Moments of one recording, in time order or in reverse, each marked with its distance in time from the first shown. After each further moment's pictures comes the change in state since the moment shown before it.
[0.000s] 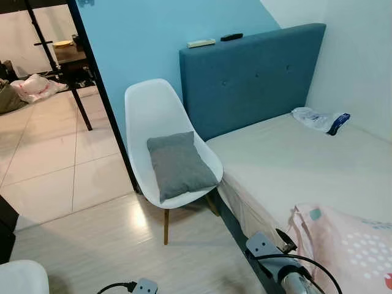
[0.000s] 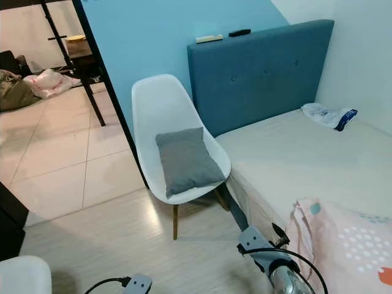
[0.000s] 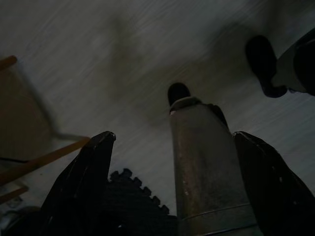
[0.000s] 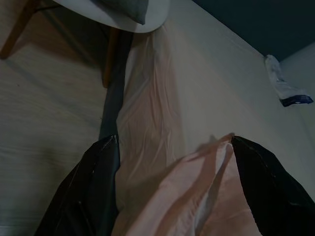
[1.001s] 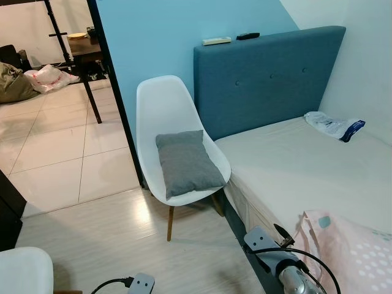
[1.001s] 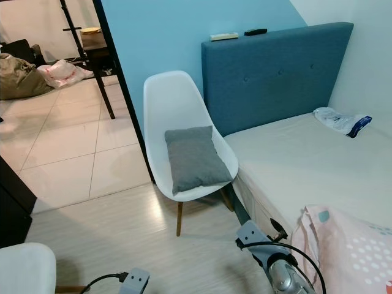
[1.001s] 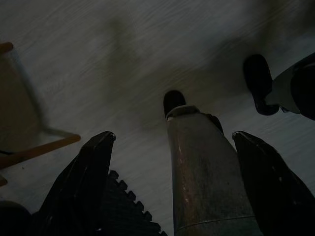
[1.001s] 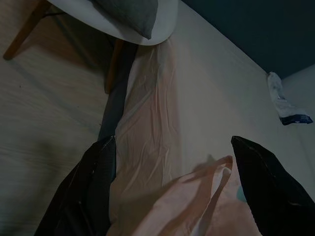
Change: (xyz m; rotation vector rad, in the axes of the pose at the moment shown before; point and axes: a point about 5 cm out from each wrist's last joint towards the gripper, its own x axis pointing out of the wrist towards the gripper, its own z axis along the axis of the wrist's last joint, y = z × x) left arm 0.000 0.004 0.008 -0.061 -0.029 0.034; right arm 0.007 -0.006 0.007 -0.006 -0.003 0.001
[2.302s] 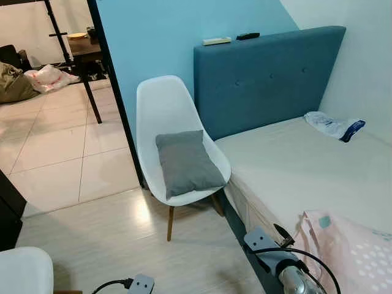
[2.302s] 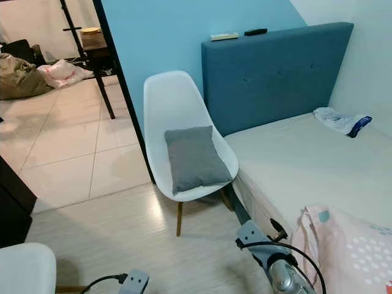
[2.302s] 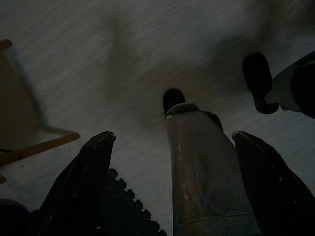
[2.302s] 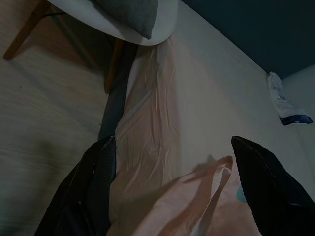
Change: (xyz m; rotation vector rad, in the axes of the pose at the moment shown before) left arm 0.000 0.000 -0.003 -0.005 0.005 0.000; right arm 0.000 0.000 0.000 0.000 0.000 0.000
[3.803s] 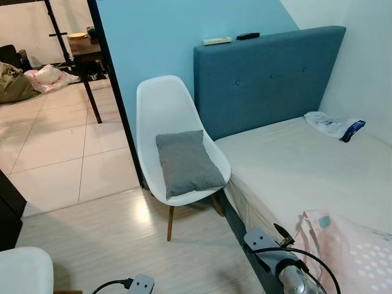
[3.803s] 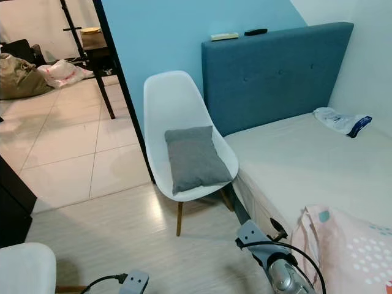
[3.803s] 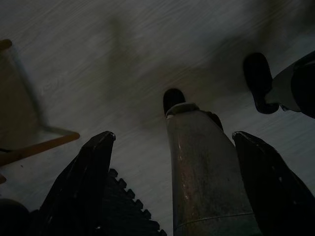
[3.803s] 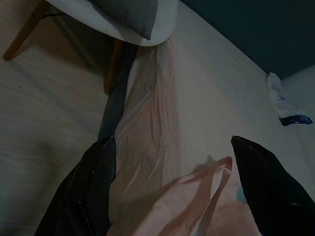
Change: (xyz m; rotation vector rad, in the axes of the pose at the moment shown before) left arm 0.000 0.000 0.000 0.000 0.000 0.001; right arm 0.000 0.000 0.001 0.000 -0.002 -0.001
